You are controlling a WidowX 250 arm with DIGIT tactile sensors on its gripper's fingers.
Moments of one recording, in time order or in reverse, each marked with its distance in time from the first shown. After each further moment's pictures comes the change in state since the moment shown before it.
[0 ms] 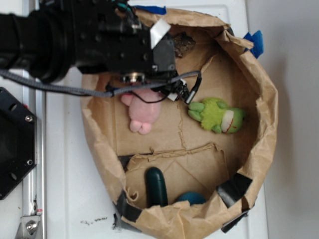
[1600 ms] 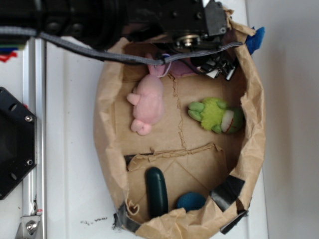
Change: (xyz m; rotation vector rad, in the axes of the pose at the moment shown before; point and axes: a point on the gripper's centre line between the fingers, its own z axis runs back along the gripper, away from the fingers) arm 0.053 -0.029 0.007 -0.019 0.010 0.038
